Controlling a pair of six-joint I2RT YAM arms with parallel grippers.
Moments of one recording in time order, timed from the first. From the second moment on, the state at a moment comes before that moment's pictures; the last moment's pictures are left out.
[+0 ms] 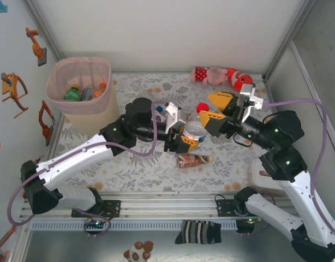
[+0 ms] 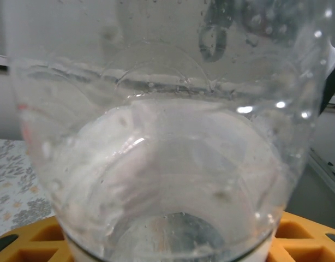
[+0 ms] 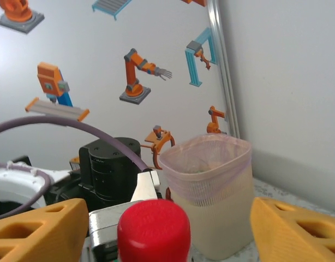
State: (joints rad) left arm -1.01 1.31 1.24 -0.16 0.71 0.01; right arm 0.57 0.77 1.17 -0.17 -0.55 0.35
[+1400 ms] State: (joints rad) left arm -0.10 1.33 1.58 -0.70 -0.05 -0.64; right arm 0.57 0.71 1.18 -0.28 -0.41 0.31
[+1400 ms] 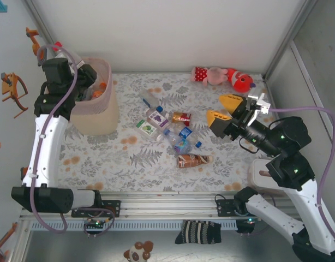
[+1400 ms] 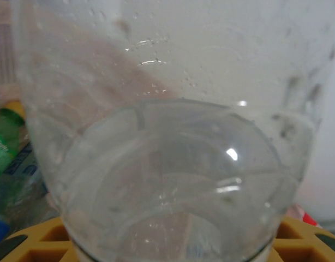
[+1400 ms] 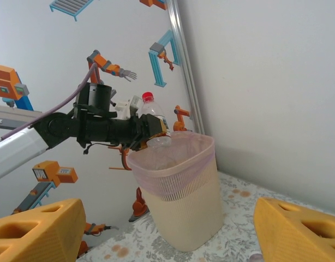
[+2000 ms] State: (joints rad) left arm -0.01 1.62 1.77 -0.92 -0.08 -0.97; right arm 0.57 0.66 1.18 -0.35 -0.36 0.29
